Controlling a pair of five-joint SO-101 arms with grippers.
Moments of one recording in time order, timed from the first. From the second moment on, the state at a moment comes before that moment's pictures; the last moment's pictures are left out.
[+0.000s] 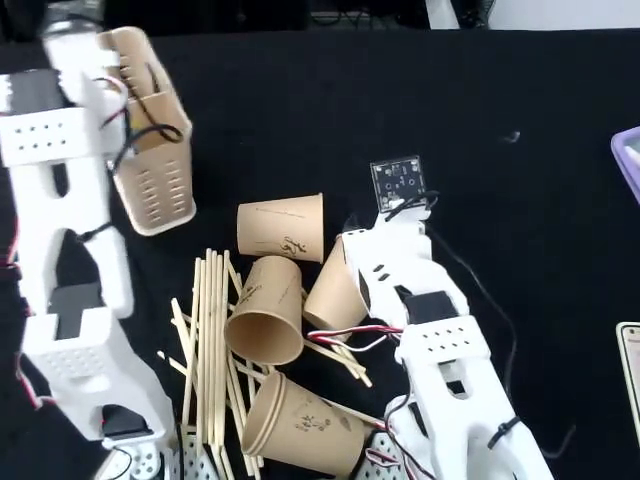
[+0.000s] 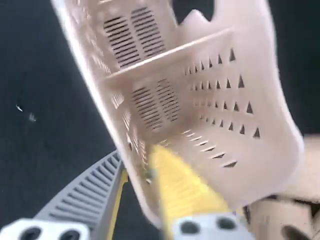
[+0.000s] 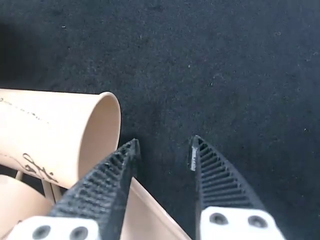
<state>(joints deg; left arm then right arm) -14.3 15.6 -41.7 100.2 -8.0 -10.9 -46.1 72.6 21.6 0.5</state>
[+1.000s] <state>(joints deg) -9.1 10.6 -41.5 100.7 -6.7 -10.9 -46.1 72.6 21.6 0.5</state>
